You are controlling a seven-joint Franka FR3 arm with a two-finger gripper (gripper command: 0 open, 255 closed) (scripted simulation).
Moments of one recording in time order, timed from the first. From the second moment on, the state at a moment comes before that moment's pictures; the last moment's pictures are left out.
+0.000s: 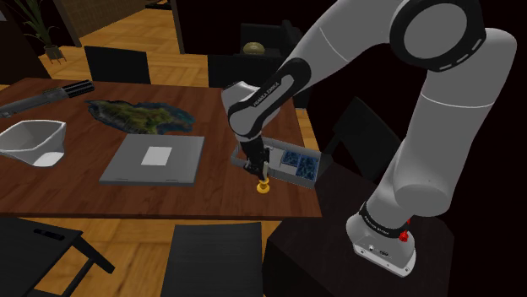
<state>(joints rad) 0.16 0.20 0.08 -2.30 0.05 2.07 0.09</state>
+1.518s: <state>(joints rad) 0.15 0.01 0.07 -2.21 0.05 1.79 0.08</state>
